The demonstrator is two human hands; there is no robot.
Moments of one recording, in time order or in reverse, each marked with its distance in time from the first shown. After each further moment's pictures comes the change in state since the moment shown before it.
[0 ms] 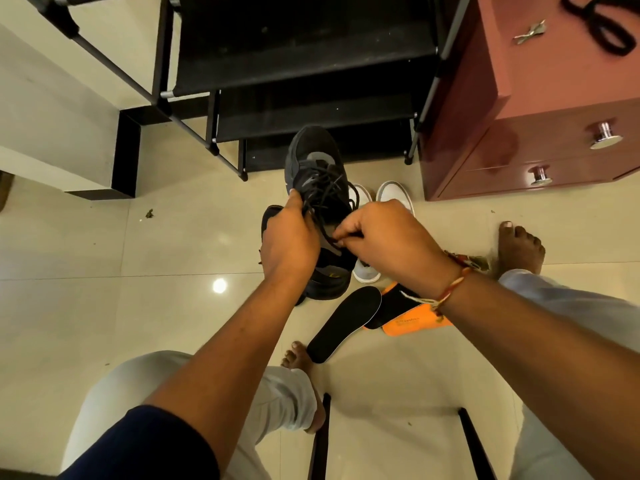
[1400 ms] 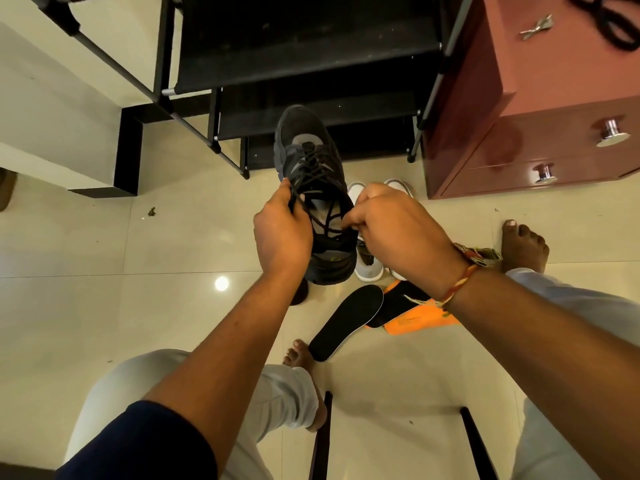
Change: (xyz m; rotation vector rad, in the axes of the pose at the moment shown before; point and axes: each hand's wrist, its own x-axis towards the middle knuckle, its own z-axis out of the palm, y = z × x) left_hand 0.000 0.006 -0.008 -0.223 0.192 -0.046; right_hand 0.007 0.012 -0.001 -0.254 0.089 -0.086
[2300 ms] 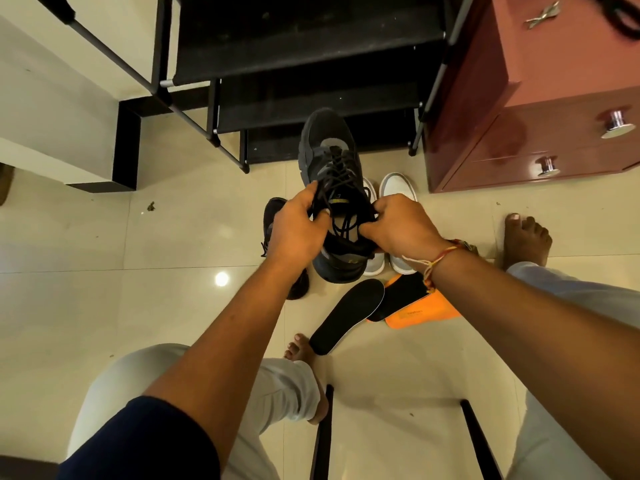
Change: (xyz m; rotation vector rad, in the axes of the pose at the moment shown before) left_hand 0.005 -0.017 0.008 -0.122 -0.400 0.033; right_hand 0.012 0.024 0.039 0.444 -0.112 0.557
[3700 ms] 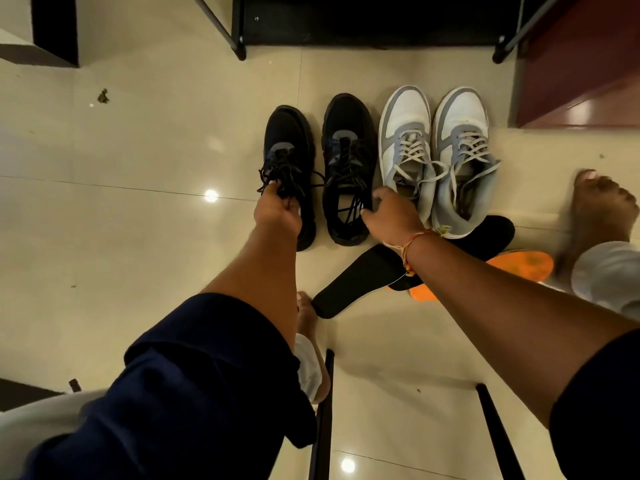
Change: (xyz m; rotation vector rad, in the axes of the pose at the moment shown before) left_hand 0.118 -0.256 0.076 -1.458 0.479 -0.986; right_hand 0.123 0.101 0.197 -0.100 -0.178 0.169
